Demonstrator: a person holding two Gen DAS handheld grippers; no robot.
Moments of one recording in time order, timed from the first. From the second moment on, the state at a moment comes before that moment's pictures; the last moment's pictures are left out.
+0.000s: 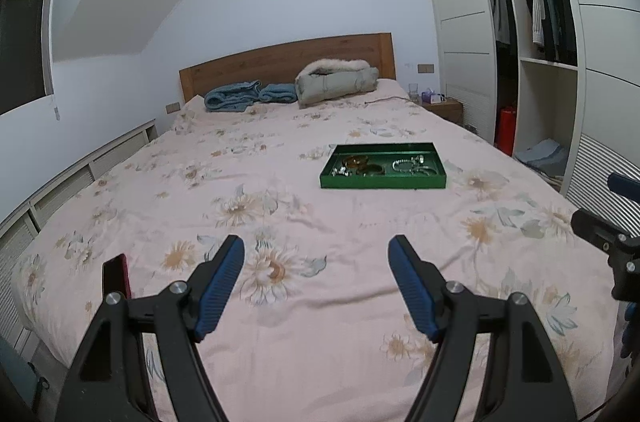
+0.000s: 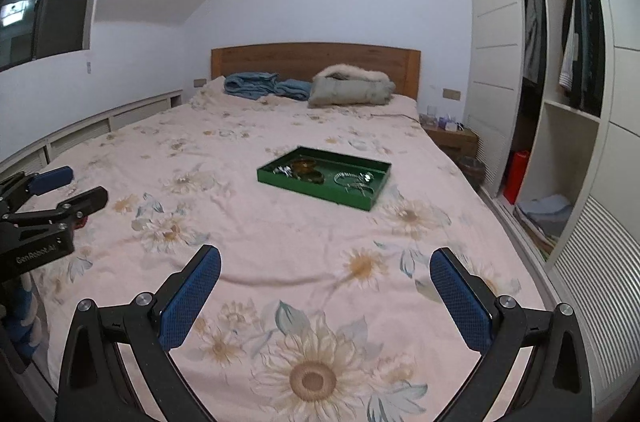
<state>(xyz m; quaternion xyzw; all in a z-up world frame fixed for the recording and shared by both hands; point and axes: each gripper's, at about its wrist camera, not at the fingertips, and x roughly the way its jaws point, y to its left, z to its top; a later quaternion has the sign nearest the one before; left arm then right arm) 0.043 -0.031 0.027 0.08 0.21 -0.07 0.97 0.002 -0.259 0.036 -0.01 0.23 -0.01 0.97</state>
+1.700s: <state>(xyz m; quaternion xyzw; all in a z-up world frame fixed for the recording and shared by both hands) 0.064 -0.046 -0.061 0.10 0.31 -0.08 0.94 0.022 -0.273 -0.059 0.01 0.32 -0.02 0.95</state>
